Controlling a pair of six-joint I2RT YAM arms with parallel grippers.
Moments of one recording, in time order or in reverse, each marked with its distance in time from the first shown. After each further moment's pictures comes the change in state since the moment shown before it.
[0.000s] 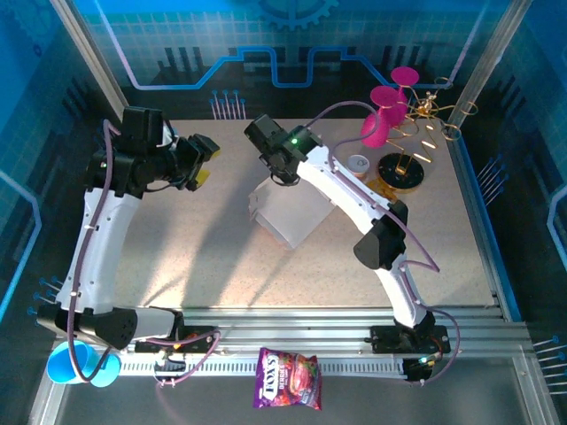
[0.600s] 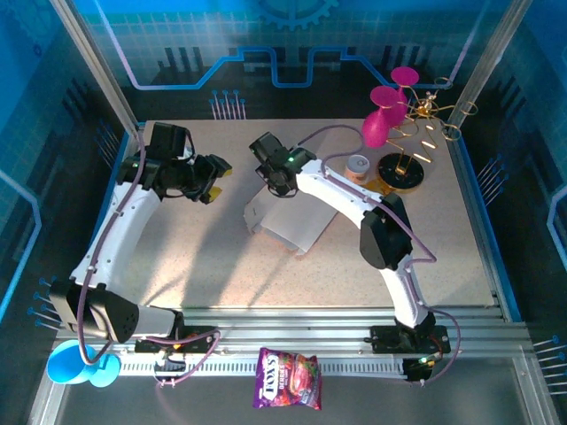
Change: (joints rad) left arm -0.015 0.037 -0.255 0.149 0.026 -0.002; right arm -0.034 -0.059 -0.421 0.457 -0.146 -0.039
